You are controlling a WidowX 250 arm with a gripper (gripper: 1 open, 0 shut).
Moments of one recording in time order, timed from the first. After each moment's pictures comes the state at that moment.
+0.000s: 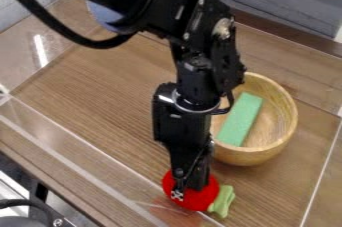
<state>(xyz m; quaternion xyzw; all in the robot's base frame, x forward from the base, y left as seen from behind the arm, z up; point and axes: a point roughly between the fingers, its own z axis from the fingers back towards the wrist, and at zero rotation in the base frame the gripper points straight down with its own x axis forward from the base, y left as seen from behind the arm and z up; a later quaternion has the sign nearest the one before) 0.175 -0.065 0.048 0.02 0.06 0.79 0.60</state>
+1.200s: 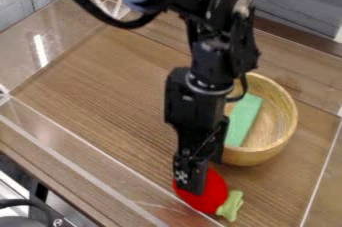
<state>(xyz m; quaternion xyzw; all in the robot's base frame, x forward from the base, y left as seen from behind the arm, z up) 0.183 -0.071 0.064 0.04 0.08 0.75 0.65</state>
